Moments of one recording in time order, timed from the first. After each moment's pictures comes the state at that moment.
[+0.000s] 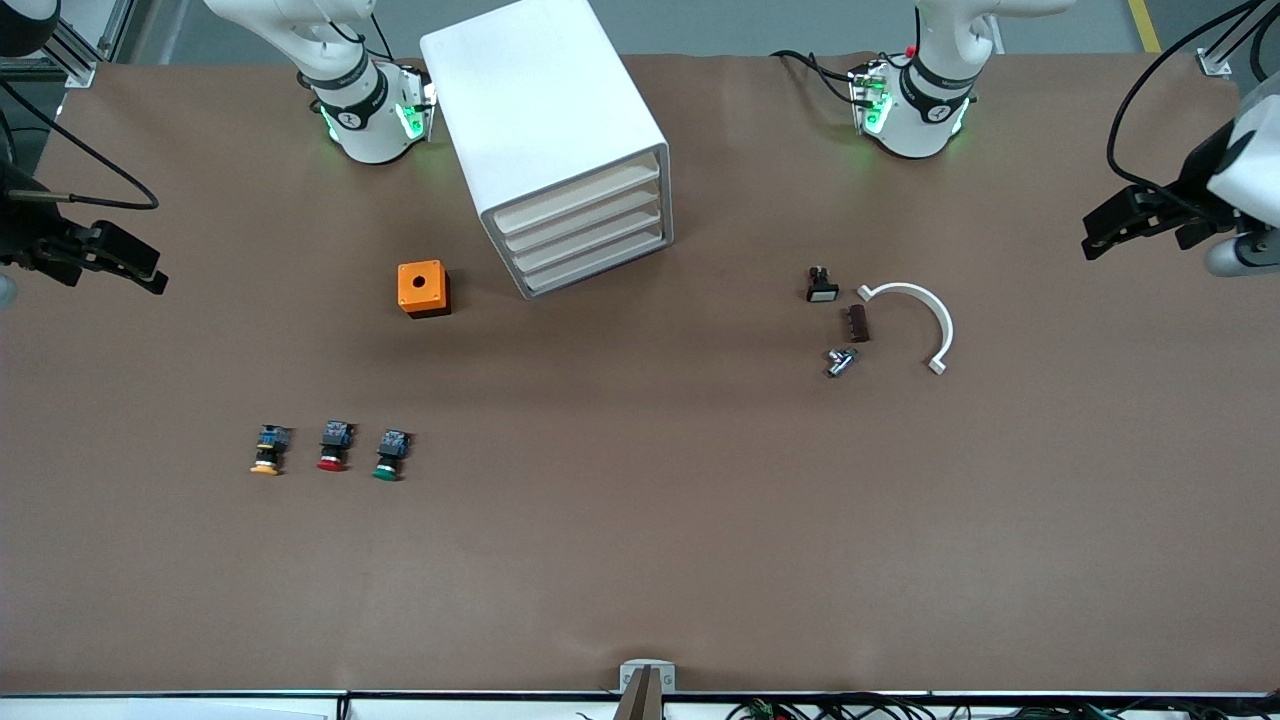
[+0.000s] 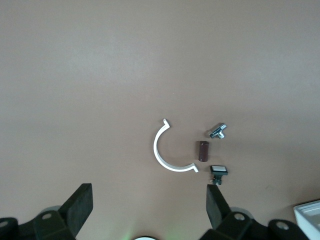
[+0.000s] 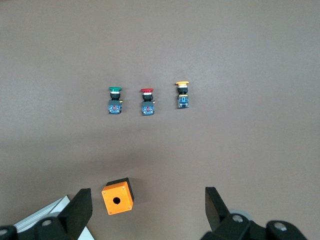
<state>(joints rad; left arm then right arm) -0.10 -0.01 -0.02 -1.53 0.05 1.48 -0.17 -0.01 -0.01 0.00 -1.58 0.00 1.59 0.10</state>
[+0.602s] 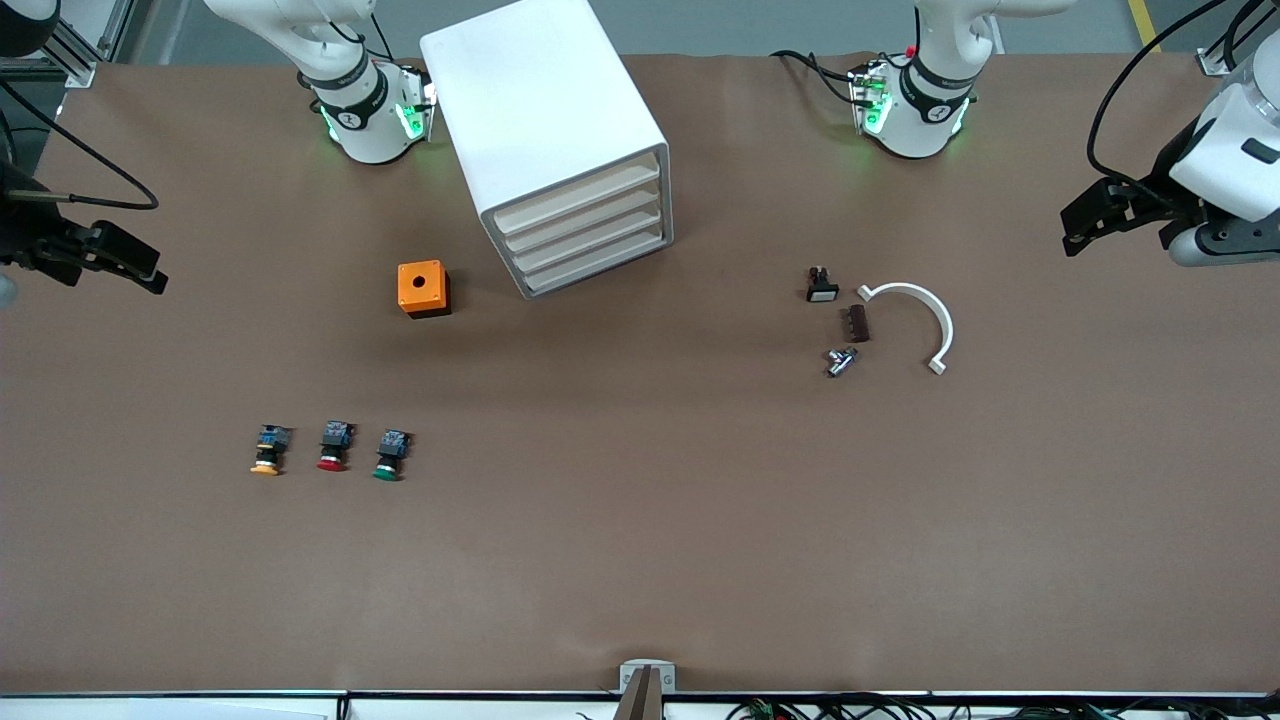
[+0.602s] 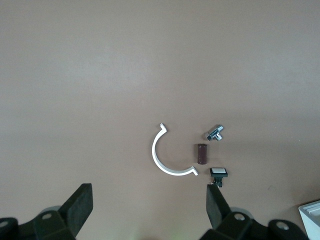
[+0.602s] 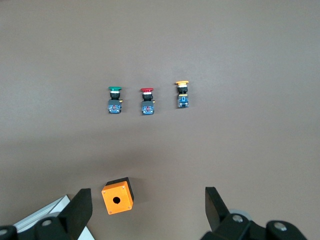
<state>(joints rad) -0.10 -0.03 -0.04 -1.55 0.06 1.52 -0.16 -0.01 -0.01 0.00 -1.58 0.00 1.59 0.10</state>
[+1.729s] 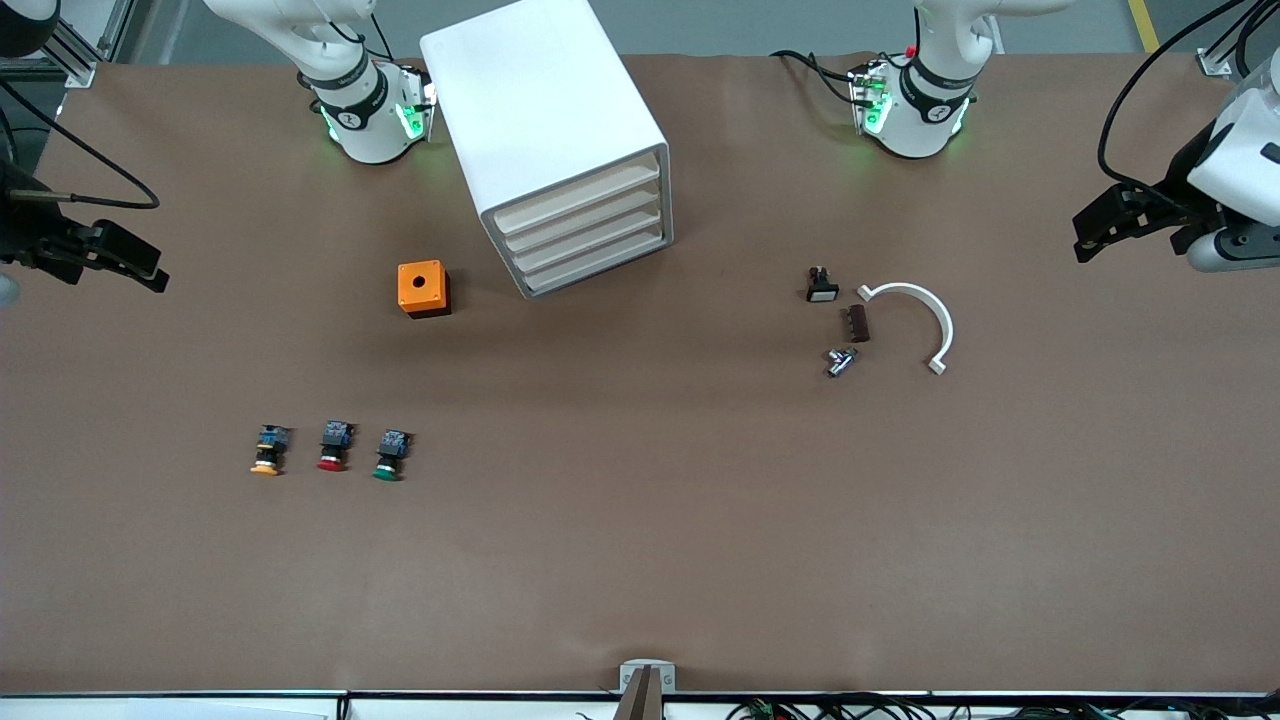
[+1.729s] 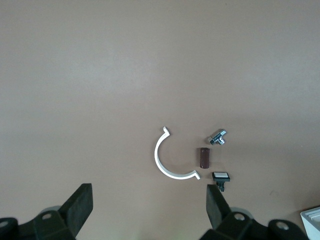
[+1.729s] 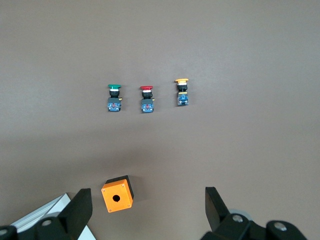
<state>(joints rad) -0.03 -0.02 -0.09 -1.55 0.06 1.53 -0.16 -0.01 -0.01 0.00 -1.58 0.00 1.58 0.10</state>
